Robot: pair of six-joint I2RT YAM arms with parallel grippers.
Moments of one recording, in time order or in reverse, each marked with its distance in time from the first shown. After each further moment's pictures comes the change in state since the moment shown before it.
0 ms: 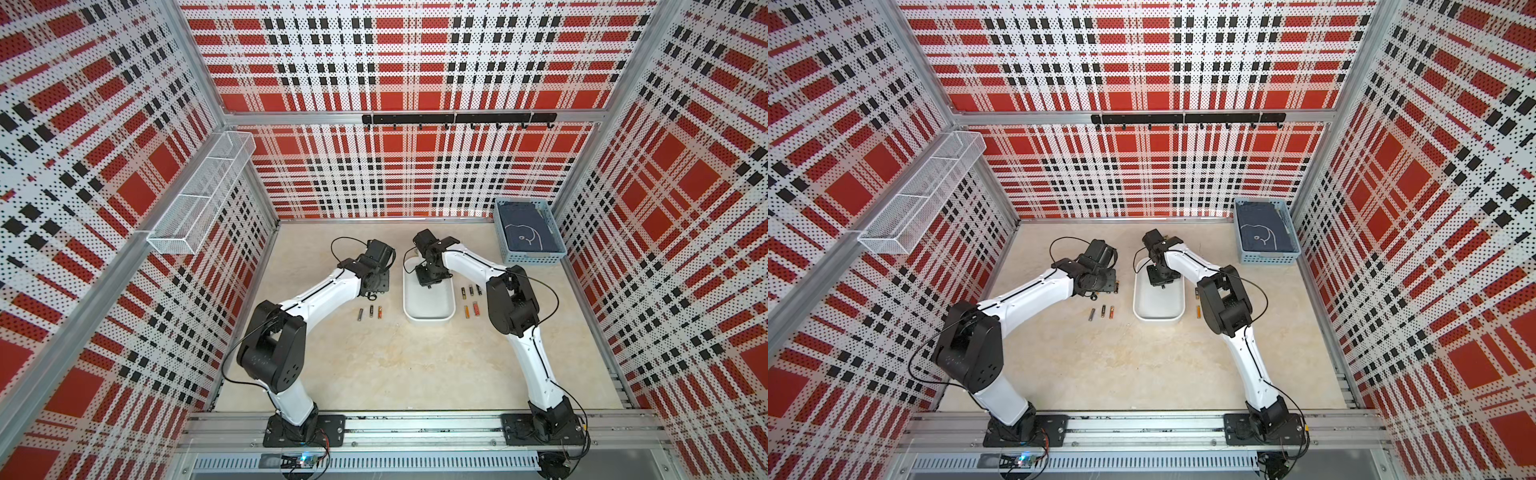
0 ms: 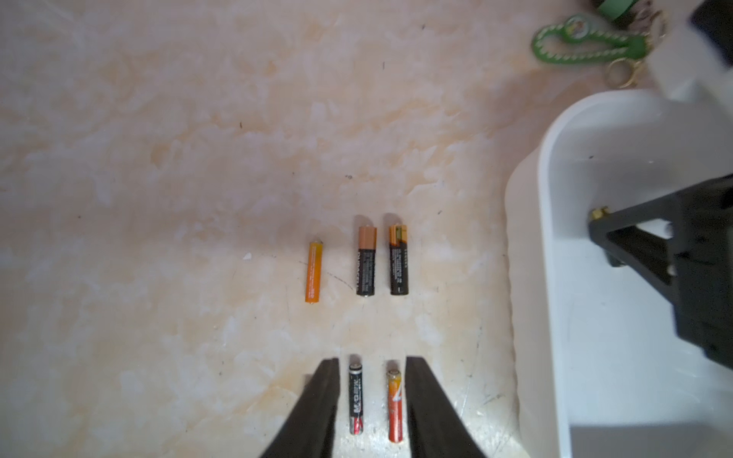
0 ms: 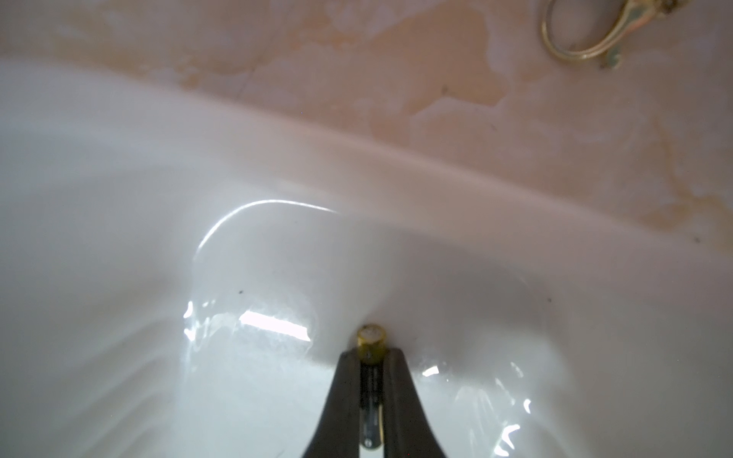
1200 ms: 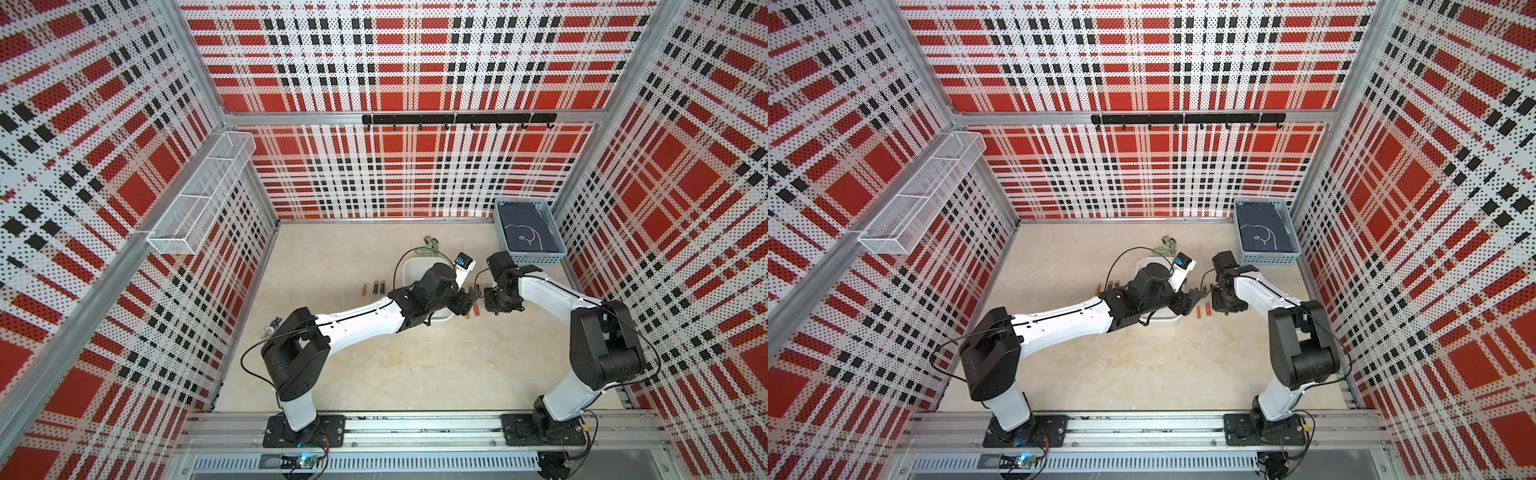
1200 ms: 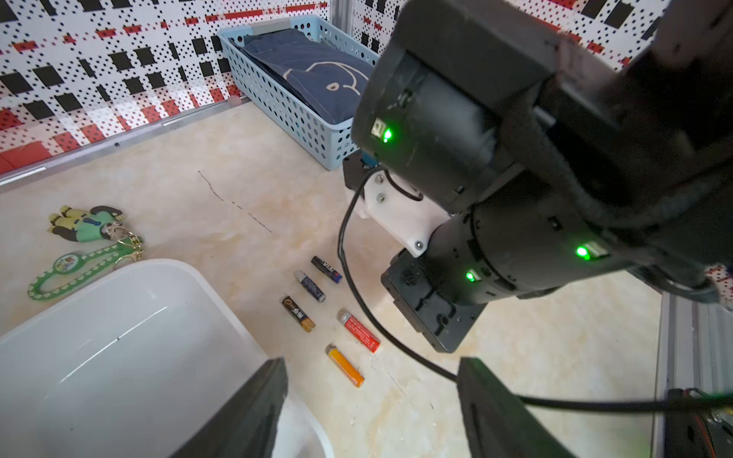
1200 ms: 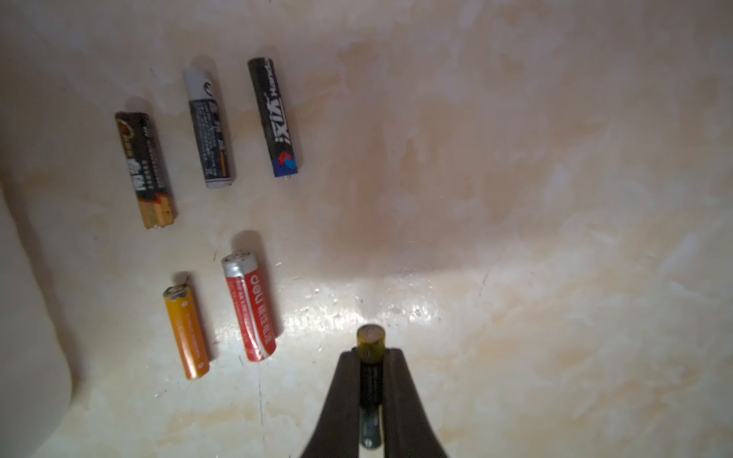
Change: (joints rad) left arm -0.422 0.079 -0.028 0.673 0.273 0.230; right arm -0.309 -0.692 -0.919 0.187 0.085 0.019
